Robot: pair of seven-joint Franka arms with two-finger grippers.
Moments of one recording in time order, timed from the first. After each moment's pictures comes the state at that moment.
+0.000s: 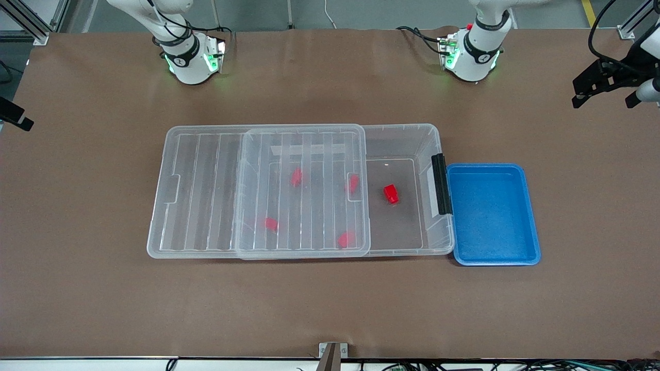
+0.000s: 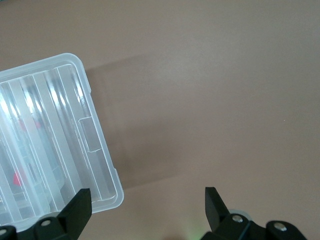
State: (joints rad) left arm 0.05 -0.11 -0.14 -1.55 0.03 1.47 -0.02; right arm -0.12 0.00 -0.03 -1.44 -0.01 1.43 0.10
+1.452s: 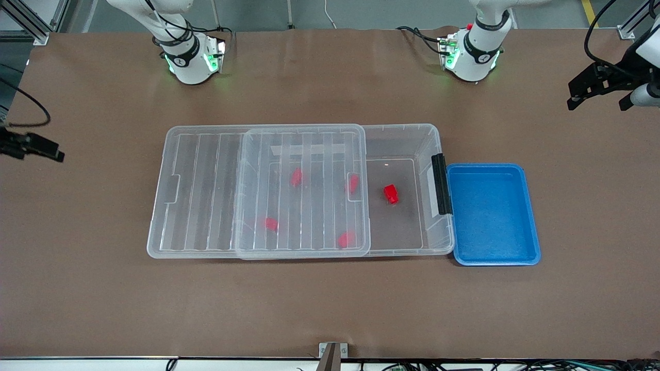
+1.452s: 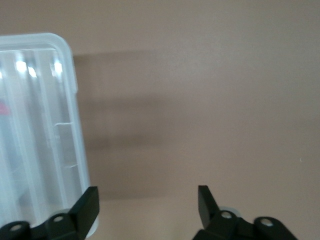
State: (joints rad) left arm 0.05 -0.10 -0.13 -1.56 0.02 1.47 -0.02; right arm -0.13 0.14 -0.03 -1.60 -0.01 1.65 -0.12
